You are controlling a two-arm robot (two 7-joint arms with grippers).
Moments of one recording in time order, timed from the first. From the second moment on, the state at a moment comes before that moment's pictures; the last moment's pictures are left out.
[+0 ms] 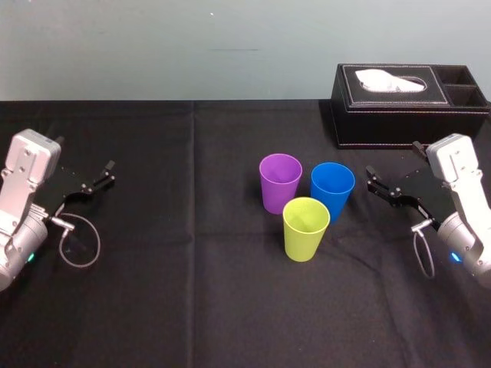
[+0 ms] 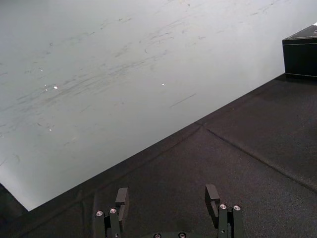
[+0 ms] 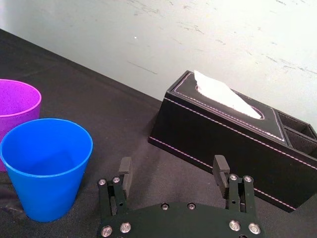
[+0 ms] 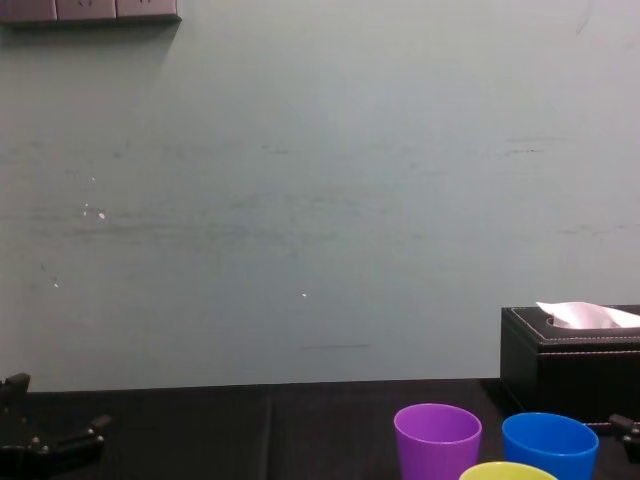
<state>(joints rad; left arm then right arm) -0.20 0.60 0.45 -1.41 -0.25 -0.12 0.03 0.20 0.60 -0.45 -1.41 0.25 -0.12 -0.03</state>
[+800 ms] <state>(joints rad) -0.20 0.60 0.45 -1.41 -0.25 -0.12 0.03 0.20 0.60 -0.45 -1.41 0.25 -0.12 -0.03</state>
